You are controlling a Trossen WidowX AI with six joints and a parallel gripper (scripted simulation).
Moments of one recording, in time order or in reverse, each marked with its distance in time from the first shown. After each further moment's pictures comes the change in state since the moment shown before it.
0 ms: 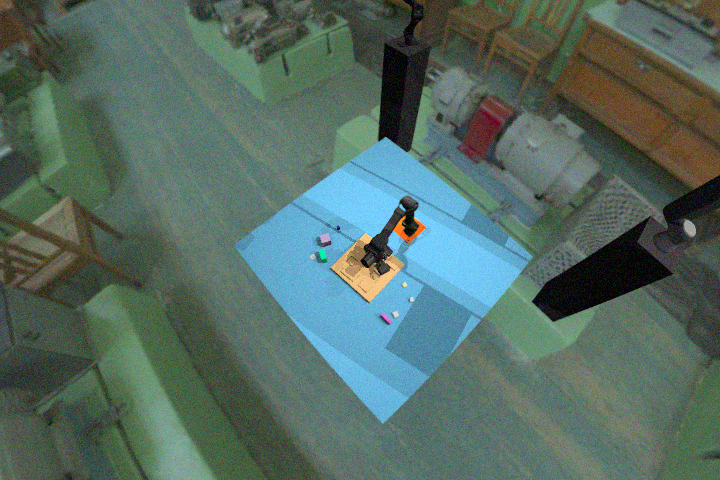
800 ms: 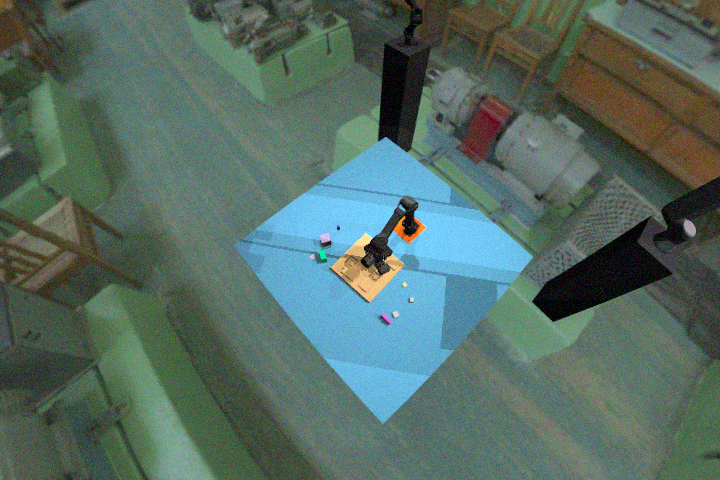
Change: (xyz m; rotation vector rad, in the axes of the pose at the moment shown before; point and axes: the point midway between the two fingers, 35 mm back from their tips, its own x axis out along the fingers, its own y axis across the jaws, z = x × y) arm 0.000 -0.001 0.000 0.000 0.001 -0.005
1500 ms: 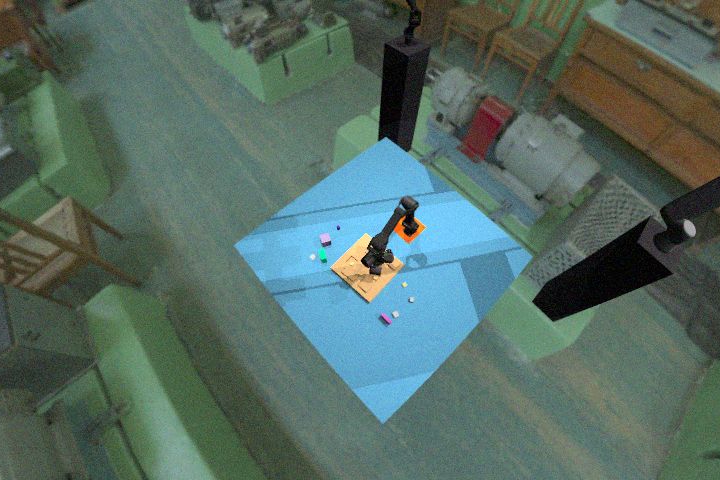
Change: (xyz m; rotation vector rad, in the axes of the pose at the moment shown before) arm -0.008 0.000 0.002 0.672 -0.010 0.007
